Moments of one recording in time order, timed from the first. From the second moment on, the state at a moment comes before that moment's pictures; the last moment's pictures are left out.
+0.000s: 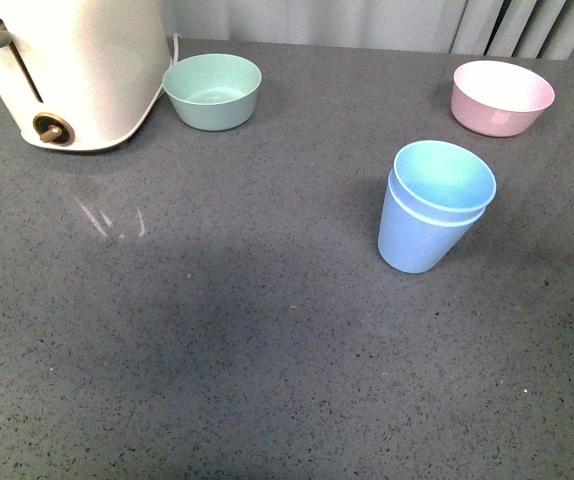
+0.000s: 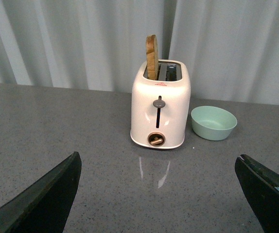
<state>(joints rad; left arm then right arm) 0.00 0.01 0.02 0.00 0.00 -0.01 0.00 0.93 0.15 0.76 0.00 -0.01</state>
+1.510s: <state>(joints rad) 0.00 0.01 0.02 0.00 0.00 -0.01 0.00 0.19 0.02 0.19 0.00 -0.01</state>
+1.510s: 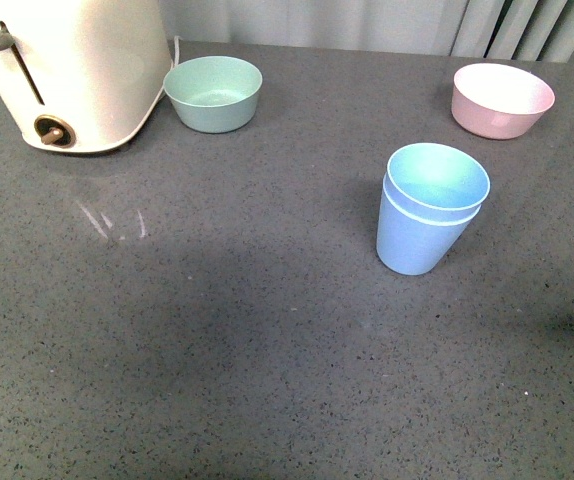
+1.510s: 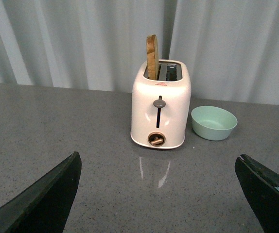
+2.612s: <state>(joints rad) 0.00 0.01 0.02 0.00 0.00 -0.01 0.00 0.01 0.02 0.00 0.00 -0.01</state>
